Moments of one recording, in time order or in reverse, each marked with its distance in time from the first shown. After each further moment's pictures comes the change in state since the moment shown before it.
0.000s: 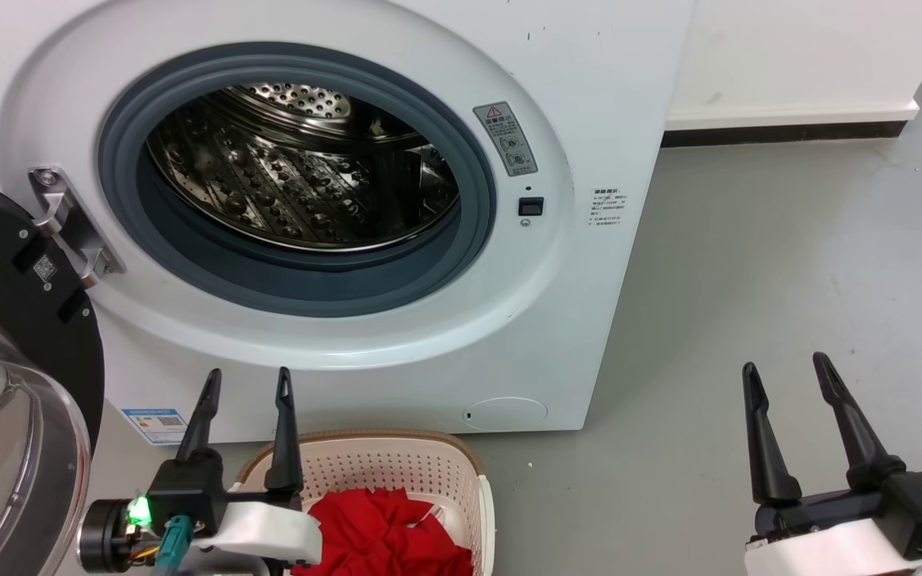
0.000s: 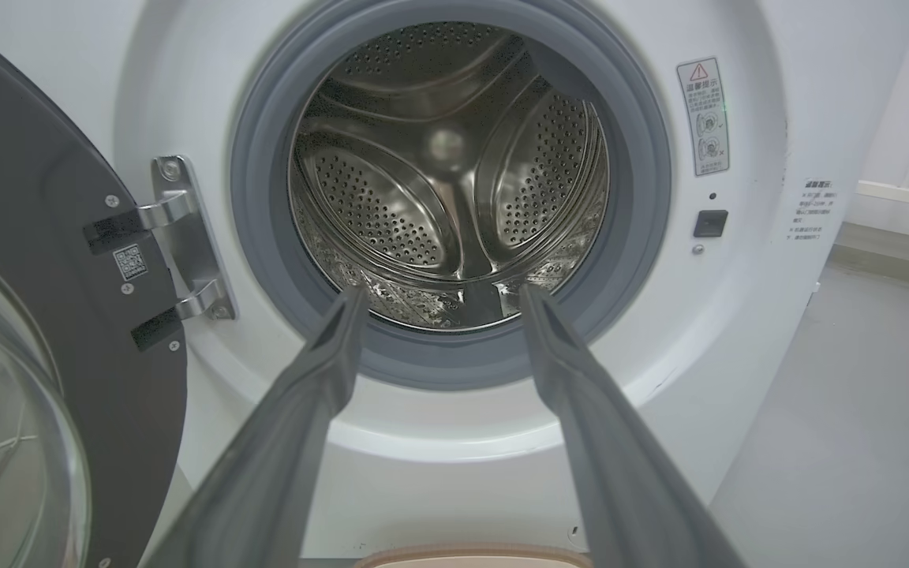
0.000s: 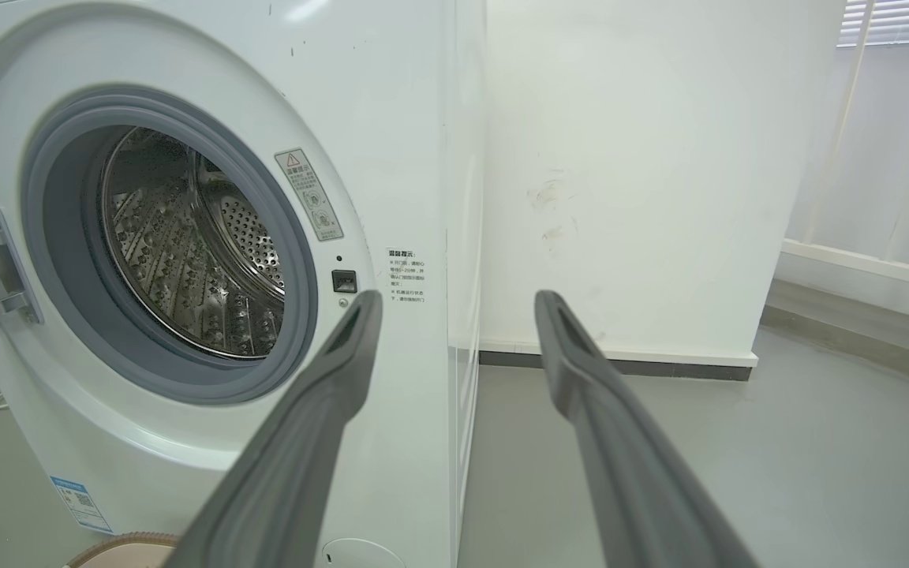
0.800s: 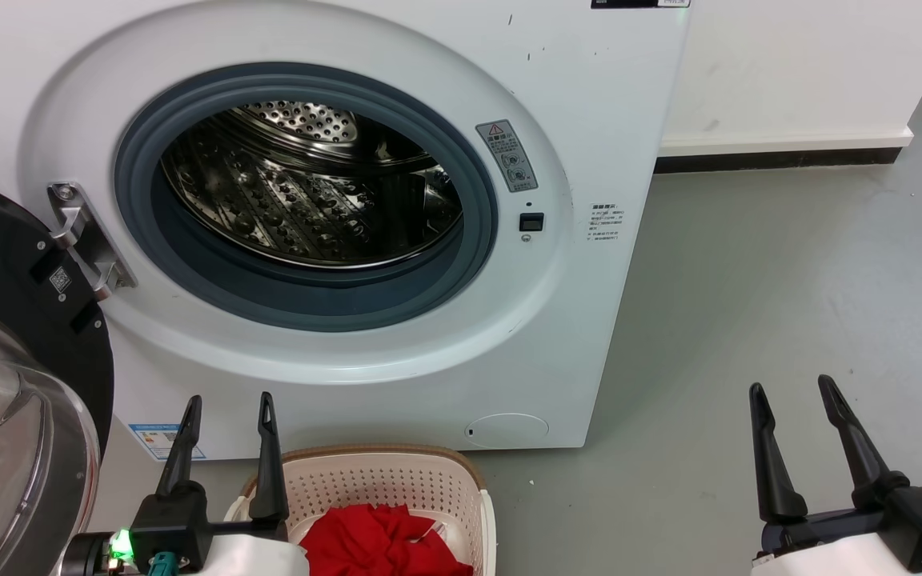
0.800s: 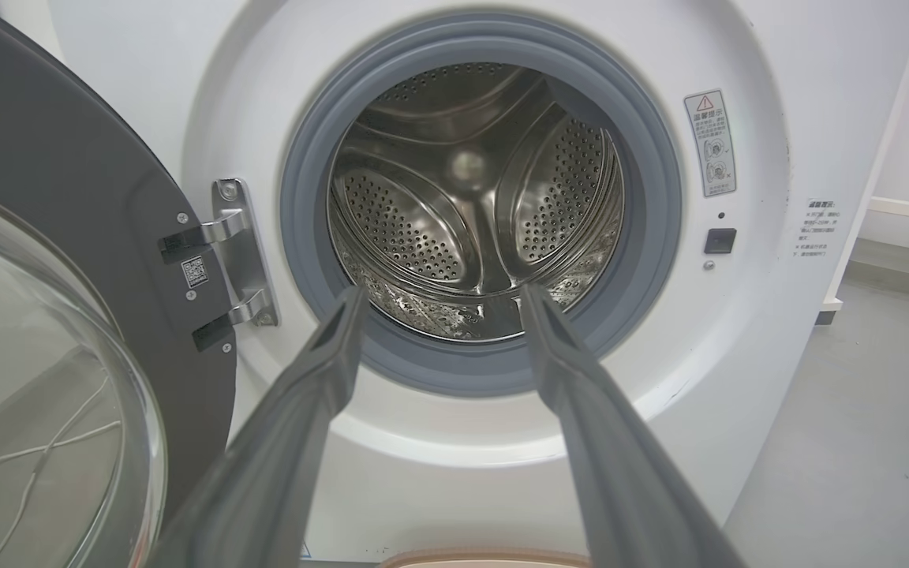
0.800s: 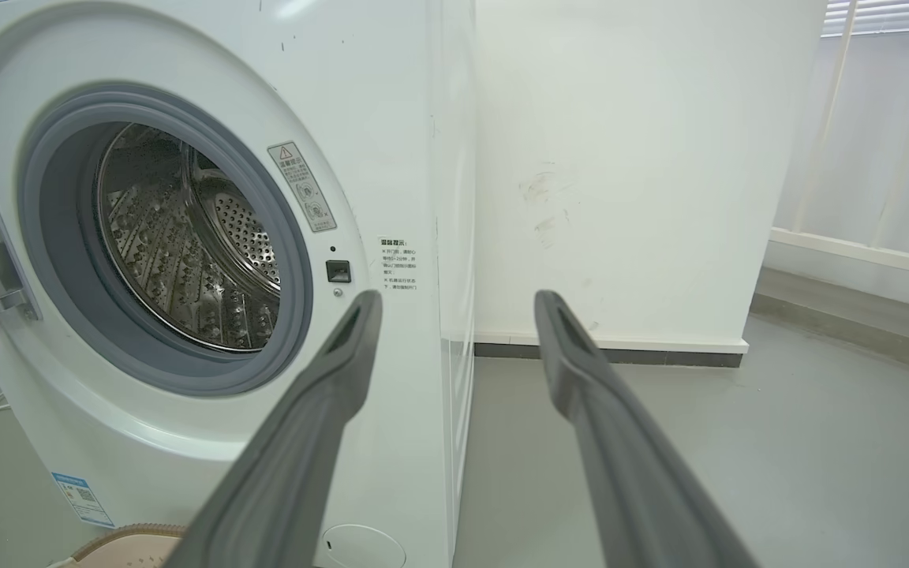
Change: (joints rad) left arm 0.096 -0.040 0.070 -0.096 0.057 -0.027 0.000; right arm 0.033 0.000 -0.019 0.025 0.011 0.000 0.000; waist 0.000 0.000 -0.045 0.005
